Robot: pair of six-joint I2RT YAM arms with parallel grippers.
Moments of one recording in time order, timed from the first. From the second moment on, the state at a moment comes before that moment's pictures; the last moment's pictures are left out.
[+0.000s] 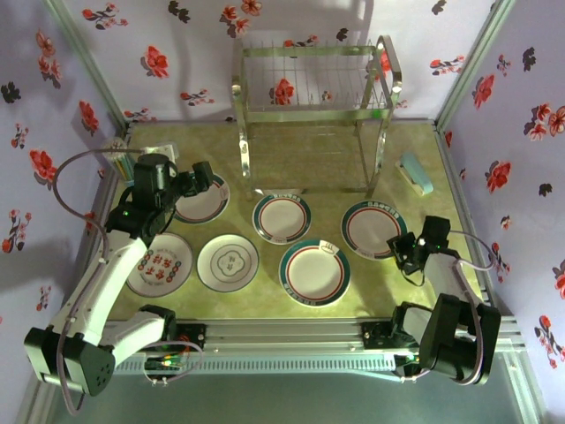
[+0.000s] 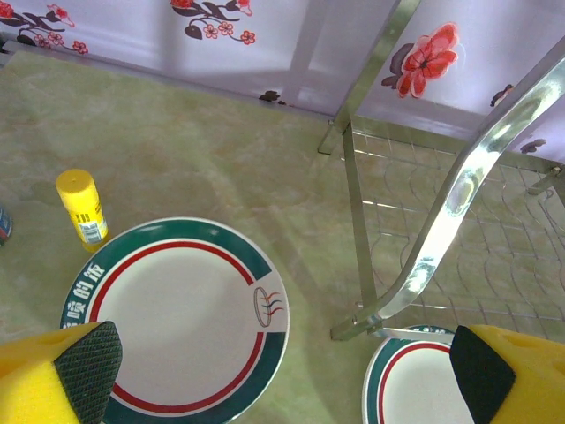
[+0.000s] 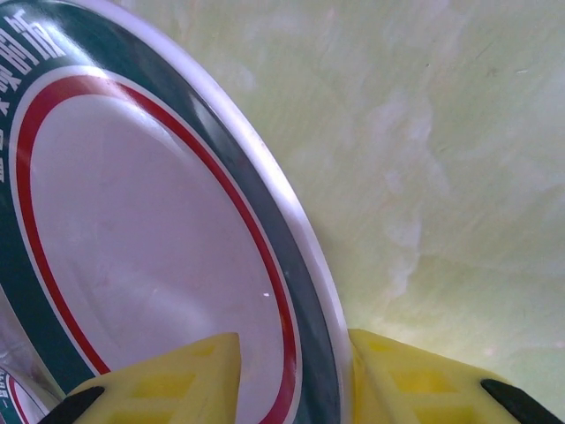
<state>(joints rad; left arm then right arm) -0.30 1.04 1.01 -0.46 -0.12 -0.38 -0.28 1.08 0.39 -0.41 -0.36 0.88</state>
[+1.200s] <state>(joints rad) -0.29 1.04 1.01 -0.46 -0.12 -0.39 -0.31 0.99 0.36 -0.37 -0.39 0.88</state>
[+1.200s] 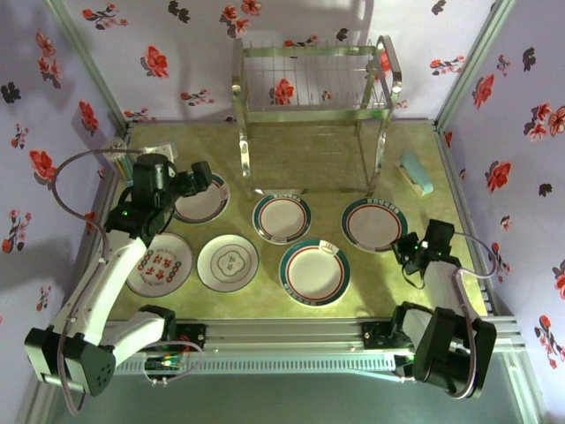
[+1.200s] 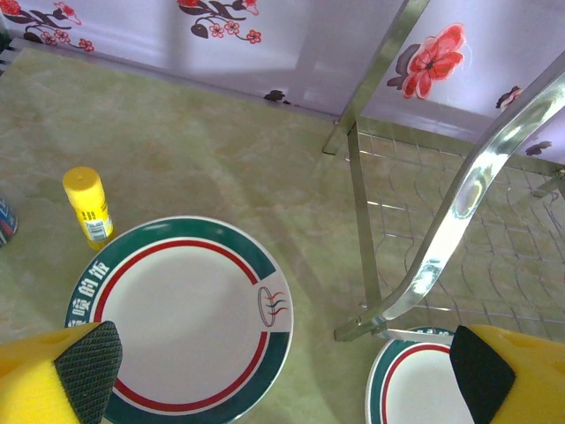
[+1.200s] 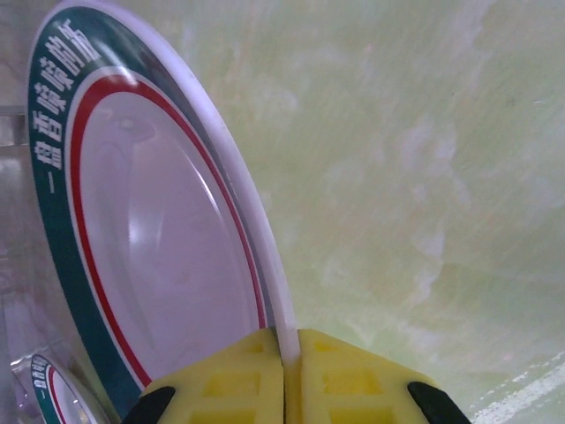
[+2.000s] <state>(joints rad) -0.29 1.04 1.01 -0.50 -0.12 -0.39 -0.31 0.78 0.58 -0.86 -0.28 0.72</state>
